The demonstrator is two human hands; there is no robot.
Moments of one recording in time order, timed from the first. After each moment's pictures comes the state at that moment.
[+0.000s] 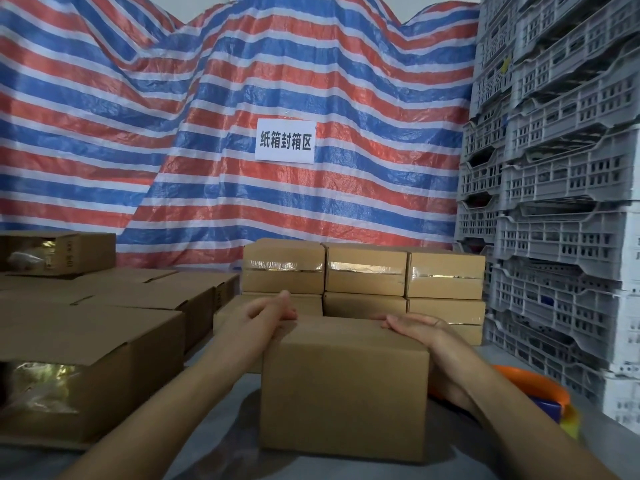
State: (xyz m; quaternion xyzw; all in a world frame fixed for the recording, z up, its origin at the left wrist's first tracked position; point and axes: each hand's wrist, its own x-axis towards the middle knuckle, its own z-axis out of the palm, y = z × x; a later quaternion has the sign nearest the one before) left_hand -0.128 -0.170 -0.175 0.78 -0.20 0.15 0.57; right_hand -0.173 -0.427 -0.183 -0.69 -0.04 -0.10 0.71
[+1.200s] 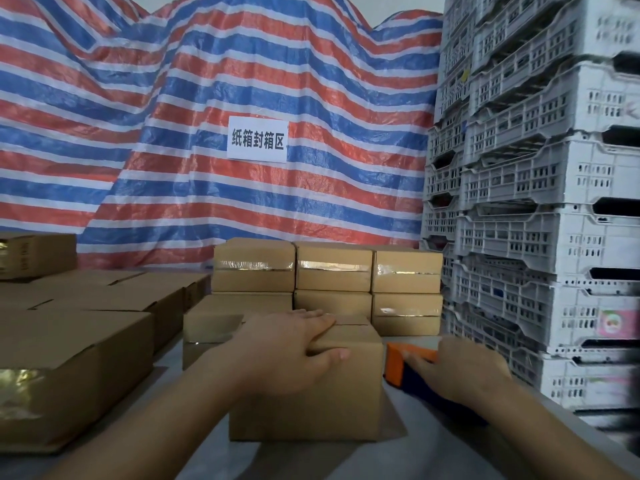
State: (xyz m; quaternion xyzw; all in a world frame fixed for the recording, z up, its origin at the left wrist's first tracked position) left_hand -0.162 -0.216 -0.156 0.91 -0.39 0.13 0.03; right_hand -0.201 -0.498 -0.207 -0.95 0.24 -0.18 -0.05
